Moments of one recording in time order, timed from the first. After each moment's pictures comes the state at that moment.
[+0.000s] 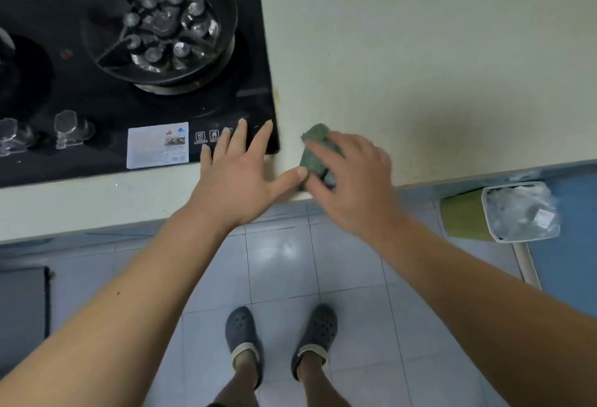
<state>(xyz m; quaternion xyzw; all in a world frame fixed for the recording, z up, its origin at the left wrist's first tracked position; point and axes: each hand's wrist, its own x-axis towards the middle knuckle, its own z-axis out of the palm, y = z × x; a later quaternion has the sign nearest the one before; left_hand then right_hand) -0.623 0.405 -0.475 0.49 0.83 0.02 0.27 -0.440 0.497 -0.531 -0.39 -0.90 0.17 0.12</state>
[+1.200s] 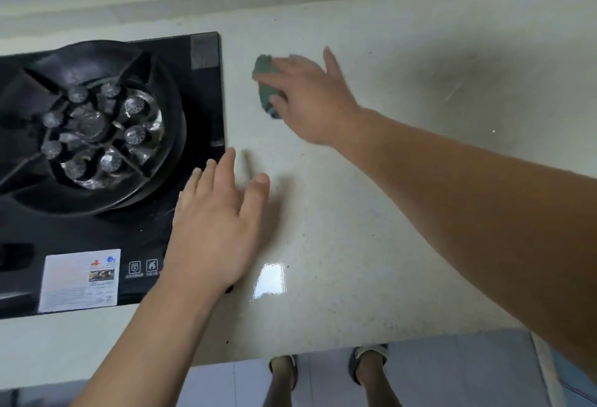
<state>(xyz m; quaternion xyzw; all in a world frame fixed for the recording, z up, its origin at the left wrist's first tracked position) -0.639 0.555 -0.471 0.34 0.88 0.18 0.28 -0.597 0.793 -0.532 -0.28 -0.95 0.12 0.01</state>
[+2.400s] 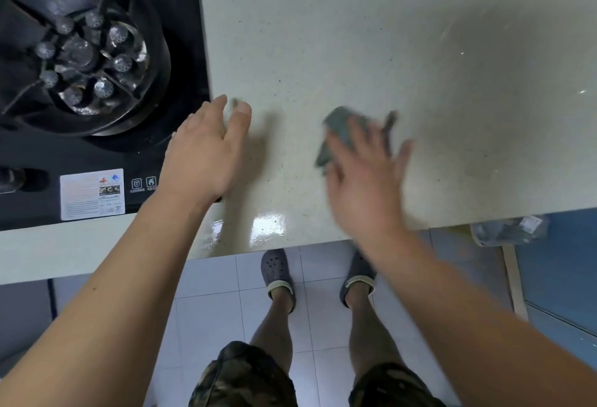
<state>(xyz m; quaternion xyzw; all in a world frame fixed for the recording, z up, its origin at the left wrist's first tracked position) -0.616 0.544 -0.455 0.34 0.88 0.15 0.29 -0.406 0.610 -0.522 -0.49 -0.86 0.13 0.02</state>
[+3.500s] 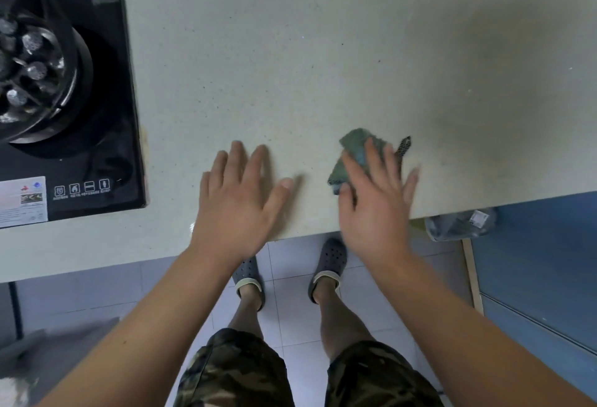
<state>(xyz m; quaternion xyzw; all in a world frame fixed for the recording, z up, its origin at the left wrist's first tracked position) -0.469 0.555 -0.483 0.46 0.84 0.06 0.29 -0.270 0.646 -0.528 -0.53 -0.83 0.18 0.05</state>
